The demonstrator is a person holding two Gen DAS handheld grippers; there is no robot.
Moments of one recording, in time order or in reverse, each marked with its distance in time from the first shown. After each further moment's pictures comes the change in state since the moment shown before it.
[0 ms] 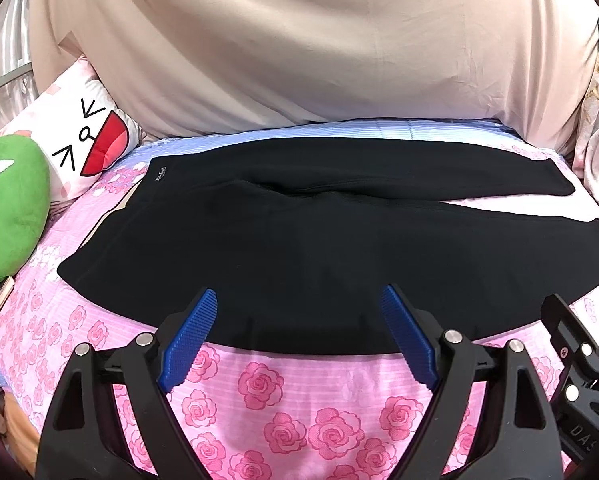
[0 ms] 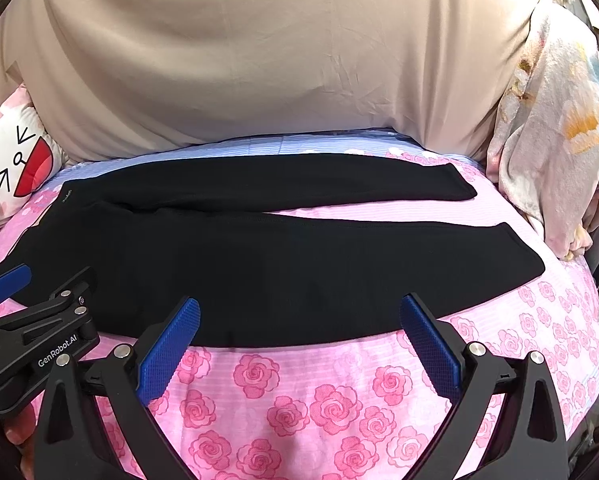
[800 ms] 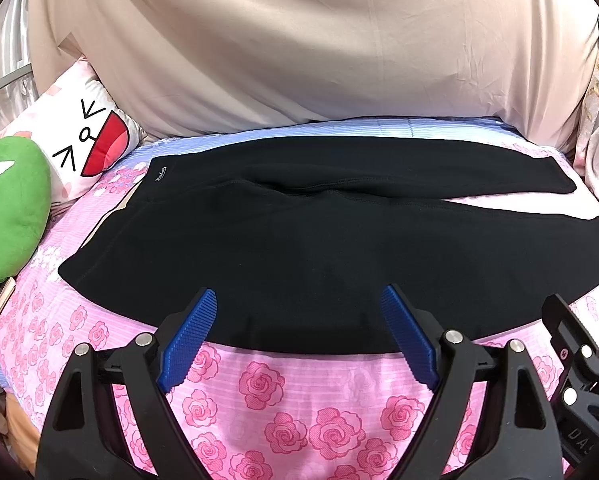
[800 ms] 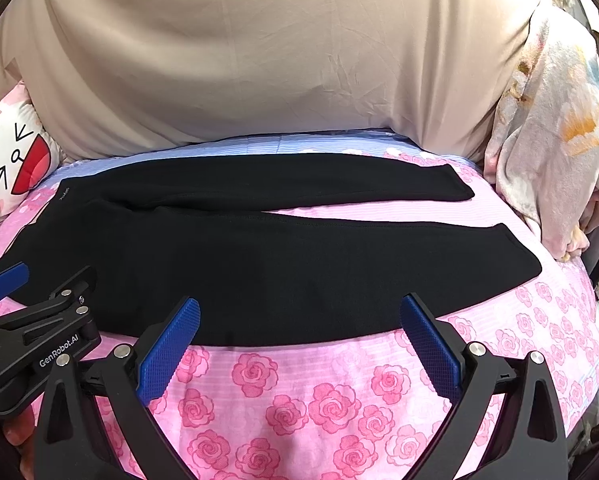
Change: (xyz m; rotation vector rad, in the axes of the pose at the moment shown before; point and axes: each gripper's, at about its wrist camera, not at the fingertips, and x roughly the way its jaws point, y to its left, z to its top) left arm 0.002 0.002 0.000 0.006 0.003 0.005; right arm 0.000 0.002 0.000 -0.006 -0.001 -0.013
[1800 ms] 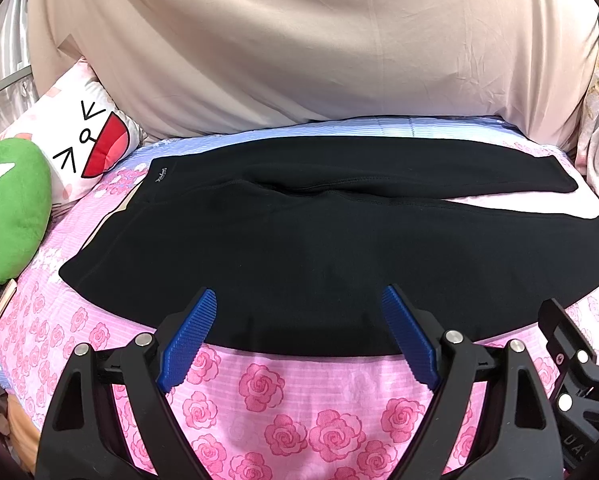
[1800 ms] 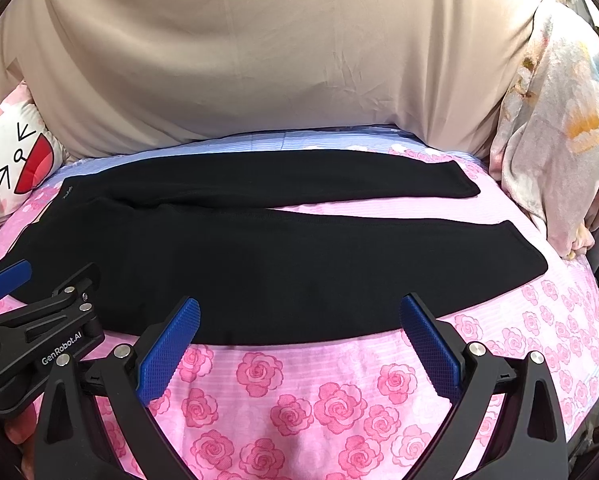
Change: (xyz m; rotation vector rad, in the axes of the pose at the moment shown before) left arm 0.000 0.000 -0.001 0.007 0.000 0.004; right arm 0.004 0.002 0.000 0.006 0.014 0.016
